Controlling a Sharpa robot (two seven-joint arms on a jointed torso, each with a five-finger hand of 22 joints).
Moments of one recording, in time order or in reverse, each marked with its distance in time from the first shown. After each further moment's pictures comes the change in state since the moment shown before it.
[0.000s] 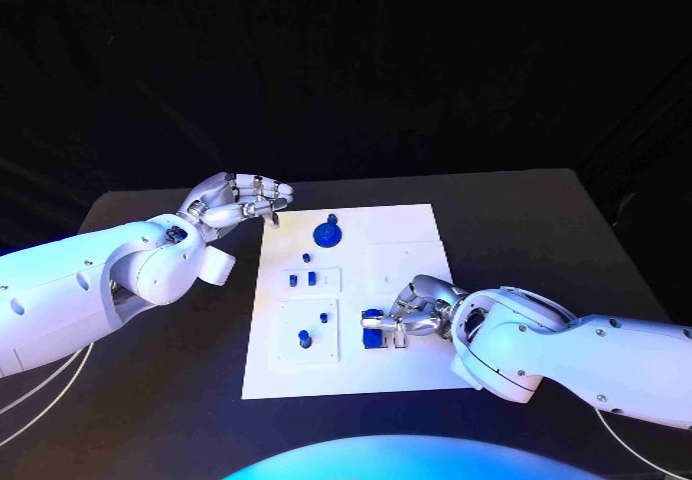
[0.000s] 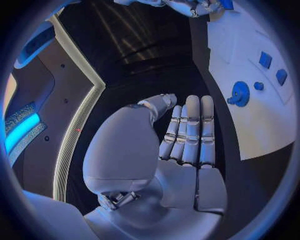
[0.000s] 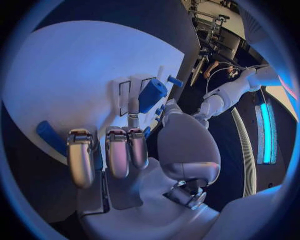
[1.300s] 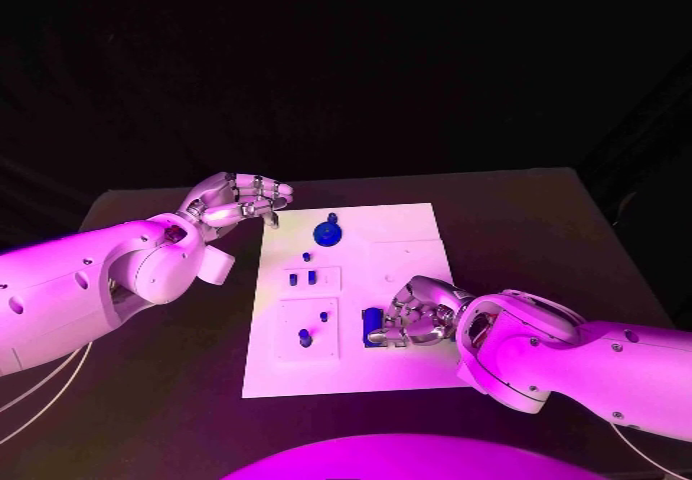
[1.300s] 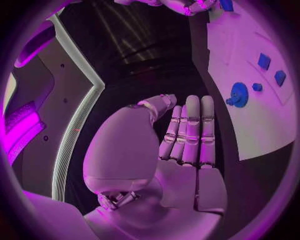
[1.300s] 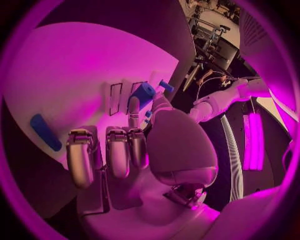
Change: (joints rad) left arm 0.000 -0.004 0.000 0.001 0.000 0.008 -0.009; left_hand -0.004 0.004 0.003 0.003 0.000 -0.006 -0.002 0.004 -0.001 0.000 0.000 0.003 0.000 0.000 0.000 0.000 0.000 0.000 -0.003 0.003 0.000 0.000; right arm -0.012 -0.036 0.000 0.048 -0.096 0.015 0.068; right_hand 0.251 0.022 0.098 -0.007 0.029 0.020 -0.019 0.034 0.007 0.001 -0.007 0.000 0.001 0.001 -0.008 0.000 -0.001 0.000 0.000 0.000 0.000 0.000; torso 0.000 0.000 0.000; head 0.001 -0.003
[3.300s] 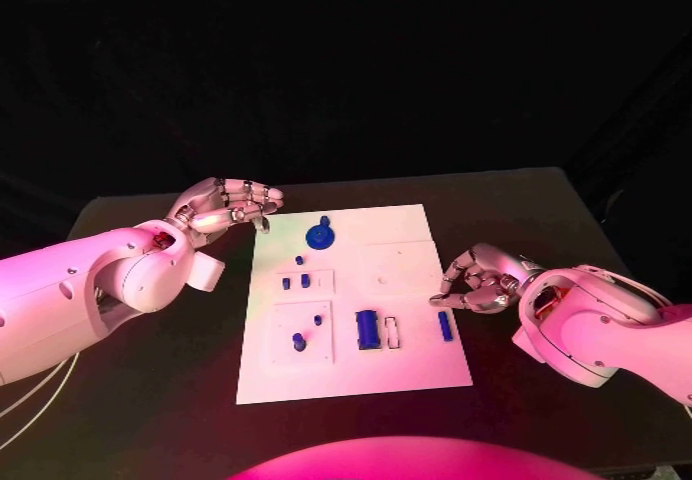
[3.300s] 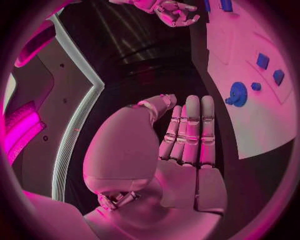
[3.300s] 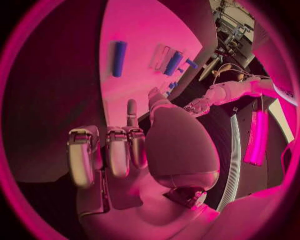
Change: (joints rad) left arm 0.000 -0.008 -0.001 0.005 0.000 0.000 -0.004; left_hand 0.000 0.000 0.000 0.000 0.000 0.000 0.000 0.004 -0.001 0.000 0.000 0.004 -0.001 0.000 0.000 0.000 -0.001 0.000 0.000 0.000 0.000 0.000; right arm 0.065 -0.244 0.002 0.014 -0.058 -0.045 0.042; right_hand 0.047 -0.067 0.097 0.001 -0.029 -0.071 0.042 -0.057 -0.046 0.000 0.019 0.000 -0.001 0.001 0.010 0.000 0.000 0.000 0.000 0.004 0.000 0.000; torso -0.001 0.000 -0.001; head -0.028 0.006
